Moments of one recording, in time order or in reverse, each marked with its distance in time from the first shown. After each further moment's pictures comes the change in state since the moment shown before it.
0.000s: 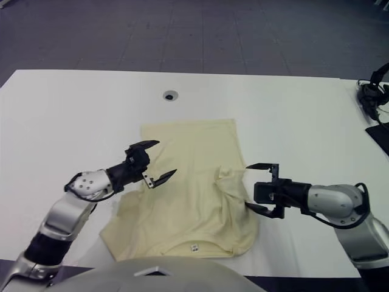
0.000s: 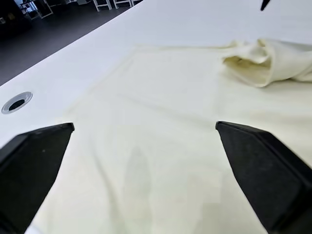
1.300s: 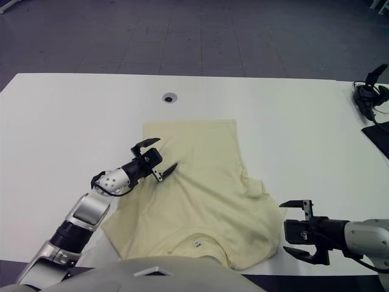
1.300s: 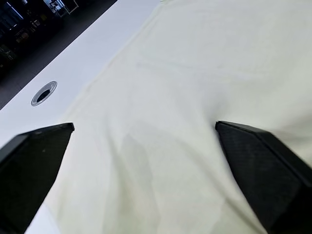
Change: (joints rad) left arm -0.039 -0.068 -0.042 0.177 0.226 -0.121 0.119; right arm 0.494 -0.089 -0.428 -0.186 0.027 0.048 0.164
